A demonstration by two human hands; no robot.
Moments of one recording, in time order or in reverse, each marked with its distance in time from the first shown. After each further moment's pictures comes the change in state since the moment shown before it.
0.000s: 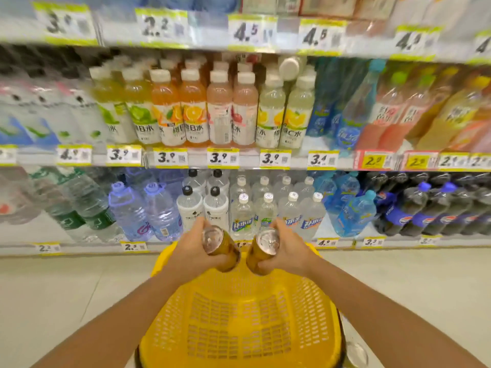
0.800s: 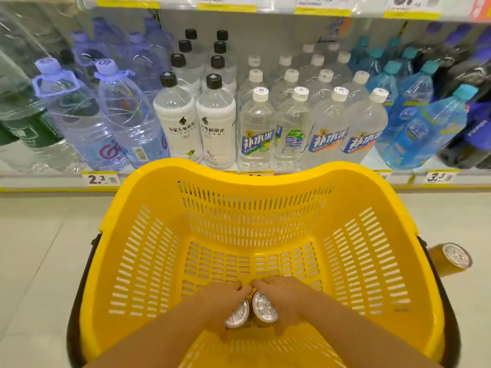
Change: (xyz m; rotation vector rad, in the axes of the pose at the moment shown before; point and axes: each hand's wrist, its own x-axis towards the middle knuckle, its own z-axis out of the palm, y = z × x) left_hand -0.008 -0.248 0.212 0.899 -0.946 0.194; right_hand 0.042 0.251 0.208 -0.866 -0.622 -0.111
